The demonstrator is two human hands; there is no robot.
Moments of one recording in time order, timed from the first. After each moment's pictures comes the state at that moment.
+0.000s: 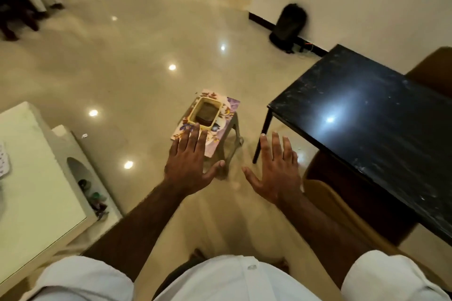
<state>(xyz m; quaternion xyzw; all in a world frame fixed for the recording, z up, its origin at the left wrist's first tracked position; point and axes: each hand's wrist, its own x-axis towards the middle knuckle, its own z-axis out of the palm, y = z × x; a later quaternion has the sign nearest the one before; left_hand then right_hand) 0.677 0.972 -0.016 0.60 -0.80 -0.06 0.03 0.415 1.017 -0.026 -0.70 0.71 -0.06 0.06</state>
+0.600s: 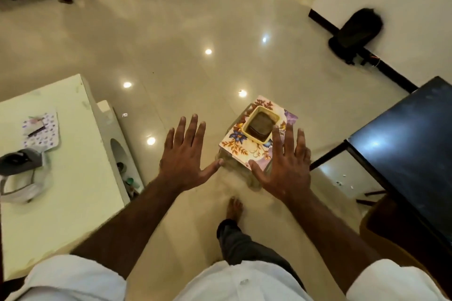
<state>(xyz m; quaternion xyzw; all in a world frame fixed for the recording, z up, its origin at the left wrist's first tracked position) 0.910 0.852 -0.032 0.66 -0.75 -0.04 0.04 0.617 0.842 -0.034 -0.75 0.65 -0.10 0.04</state>
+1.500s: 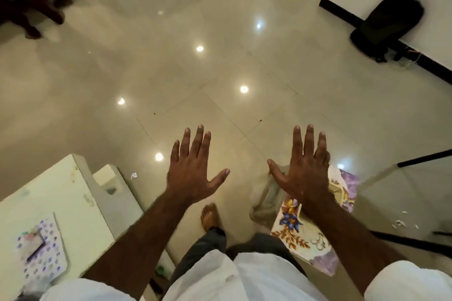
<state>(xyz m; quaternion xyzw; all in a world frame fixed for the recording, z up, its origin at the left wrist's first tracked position) 1.121 0.366 -0.063 0.61 -0.79 -0.07 -0.01 0.806 0.378 -0.078 -0.66 0.74 -0.07 0.10</state>
